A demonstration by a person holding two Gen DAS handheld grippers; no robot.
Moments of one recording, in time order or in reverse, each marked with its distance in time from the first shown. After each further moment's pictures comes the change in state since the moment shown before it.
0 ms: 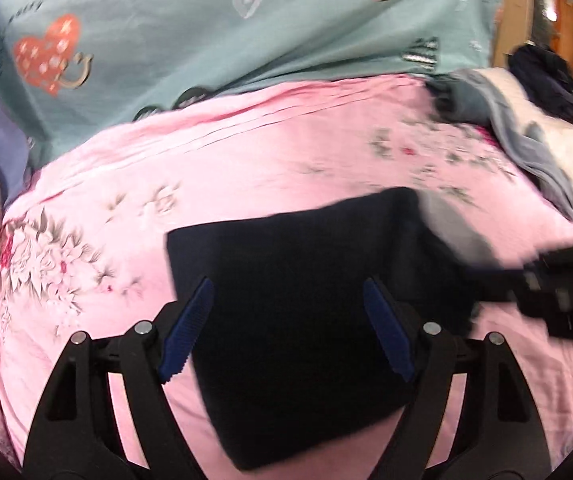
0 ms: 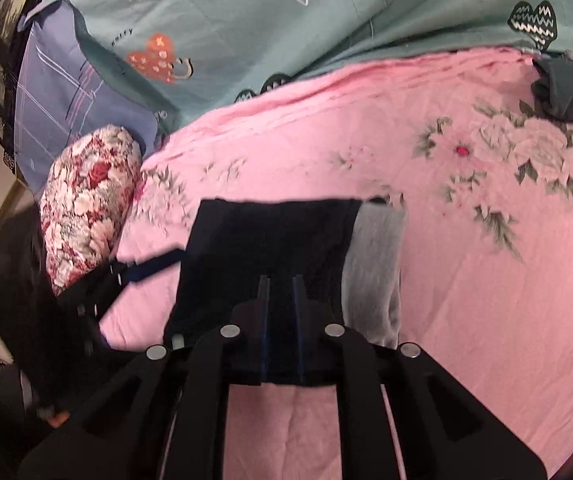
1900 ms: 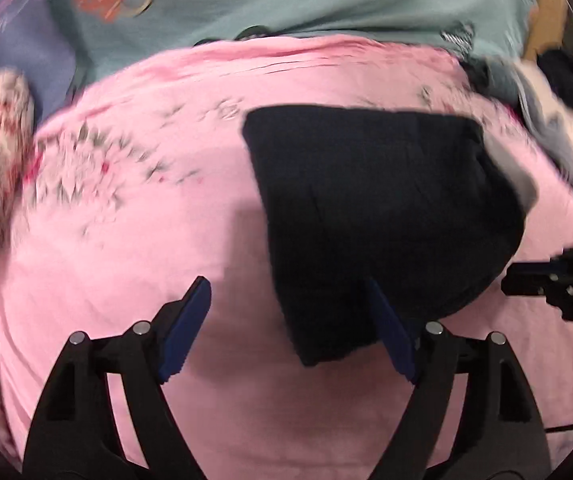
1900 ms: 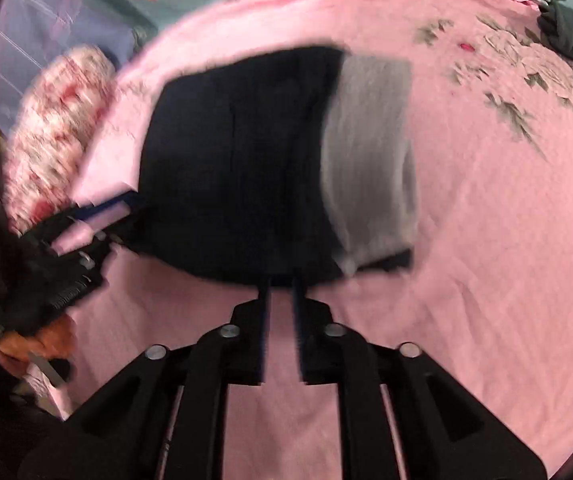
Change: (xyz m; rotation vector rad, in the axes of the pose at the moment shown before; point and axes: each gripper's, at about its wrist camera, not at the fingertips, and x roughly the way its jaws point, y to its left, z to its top) left arm -0.031 0.044 -0.065 -0.138 0.100 0.012; right arm 0.038 0.003 -0.056 -0.049 0.229 -0.135
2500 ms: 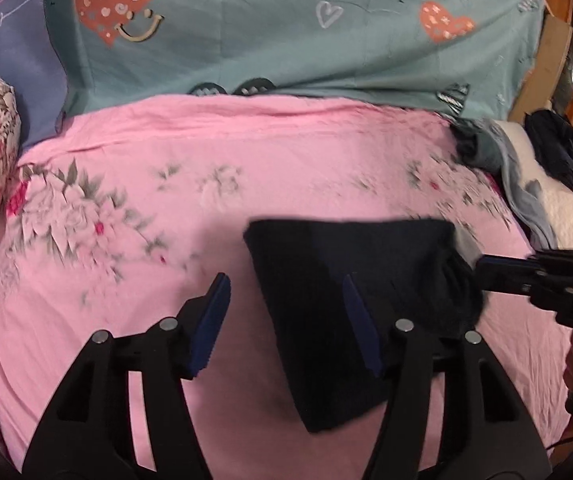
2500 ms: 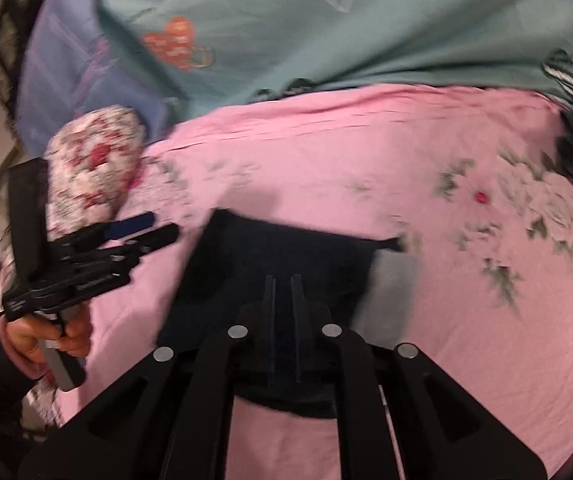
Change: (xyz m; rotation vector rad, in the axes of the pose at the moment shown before) left arm -0.017 0.019 0.055 -0.024 -0.083 -0.125; right arm -0.061 0.025 0.075 -0.103 -0.248 0.125
